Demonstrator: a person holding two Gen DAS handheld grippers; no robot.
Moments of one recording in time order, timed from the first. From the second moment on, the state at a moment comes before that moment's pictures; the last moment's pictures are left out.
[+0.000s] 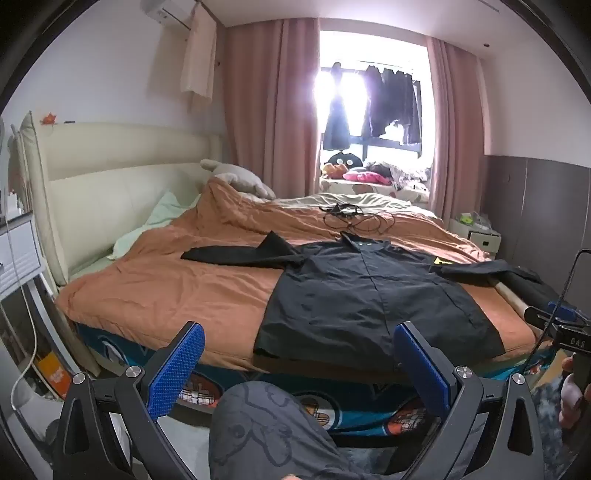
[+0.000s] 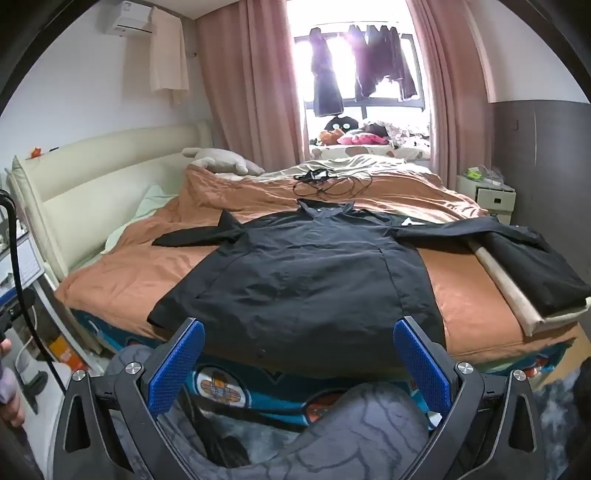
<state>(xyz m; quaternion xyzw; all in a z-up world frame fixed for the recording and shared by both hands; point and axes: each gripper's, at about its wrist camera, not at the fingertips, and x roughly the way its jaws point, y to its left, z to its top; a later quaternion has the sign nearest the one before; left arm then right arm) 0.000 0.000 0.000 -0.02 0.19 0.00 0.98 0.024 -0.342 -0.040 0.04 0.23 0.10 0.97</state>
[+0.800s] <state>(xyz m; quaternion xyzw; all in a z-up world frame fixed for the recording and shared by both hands) -0.002 -0.001 -0.002 -0.01 0.18 0.00 0.98 0.023 -0.336 -0.036 0.06 0.23 0.11 0.97</state>
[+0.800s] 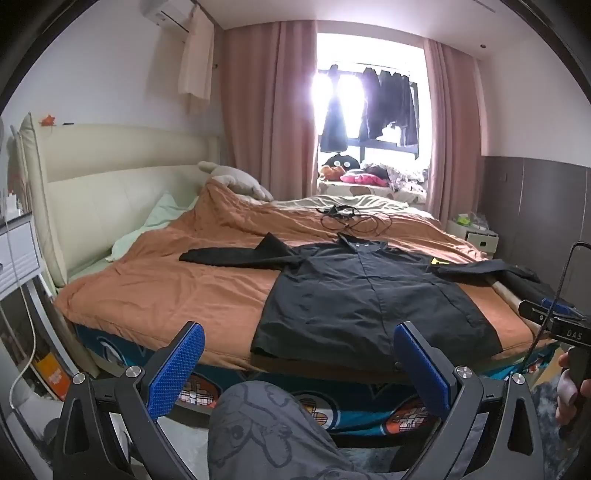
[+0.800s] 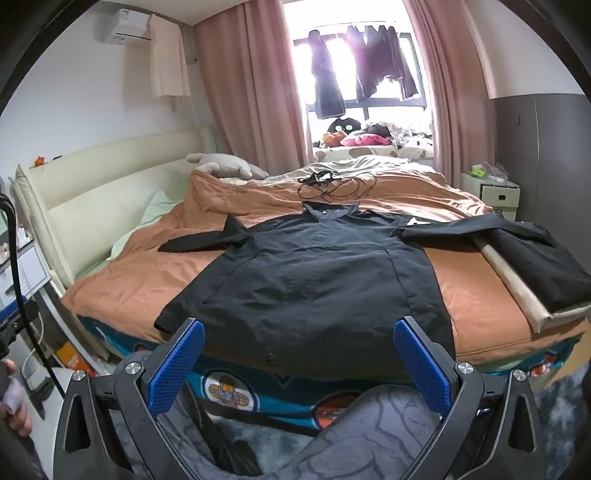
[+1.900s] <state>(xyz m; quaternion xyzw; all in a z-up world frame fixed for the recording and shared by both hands) -0.016 0.004 -0.005 -0.03 0.18 0.00 0.98 0.009 -0.334 -0.035 0.06 0.22 0.11 0.97</state>
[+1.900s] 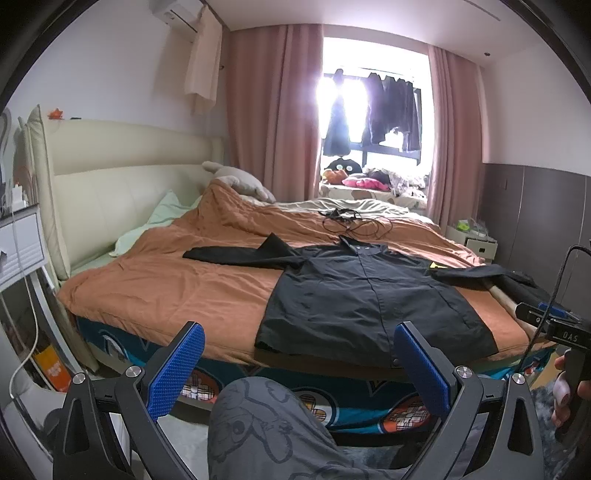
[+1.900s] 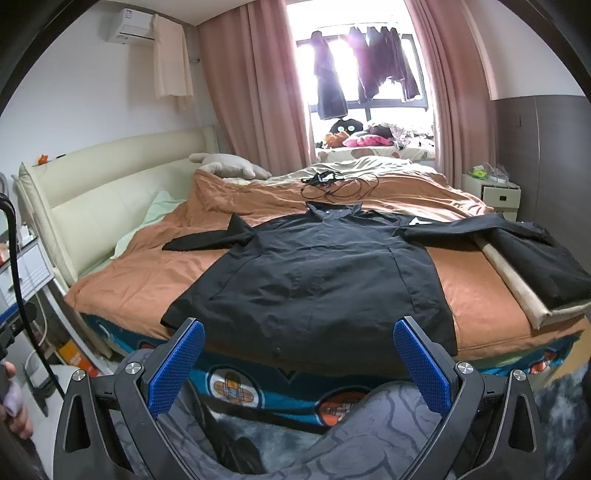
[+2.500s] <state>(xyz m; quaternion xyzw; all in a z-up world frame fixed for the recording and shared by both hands) -0.020 0.011 0.000 -0.03 0.17 0.00 0.98 0.008 -0.331 -0.035 0.06 0.22 0.11 0.97</state>
